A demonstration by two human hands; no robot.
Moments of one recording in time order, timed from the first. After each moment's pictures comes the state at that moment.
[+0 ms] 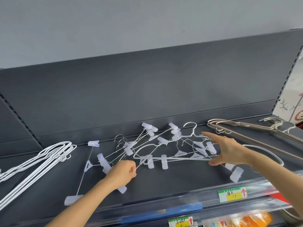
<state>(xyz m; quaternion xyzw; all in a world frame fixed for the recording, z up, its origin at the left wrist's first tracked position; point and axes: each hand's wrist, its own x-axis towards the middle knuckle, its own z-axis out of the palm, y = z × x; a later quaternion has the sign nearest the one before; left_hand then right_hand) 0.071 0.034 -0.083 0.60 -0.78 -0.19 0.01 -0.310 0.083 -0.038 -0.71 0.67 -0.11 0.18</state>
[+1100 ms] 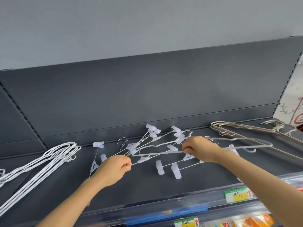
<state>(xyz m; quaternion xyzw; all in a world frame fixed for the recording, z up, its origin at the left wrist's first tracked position) 0.118 0.040 -0.048 0.52 -0.84 -0.10 0.08 -0.217 0.054 -0.026 -0.79 0.59 -0.08 0.12</state>
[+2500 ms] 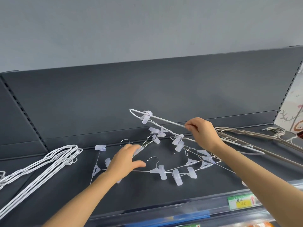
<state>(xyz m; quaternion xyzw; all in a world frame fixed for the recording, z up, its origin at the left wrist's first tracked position) 0.091 0.015 -0.045 0.54 -0.81 -0.14 0.18 -0.201 0.039 0.017 -0.69 0.61 -0.38 0.04</state>
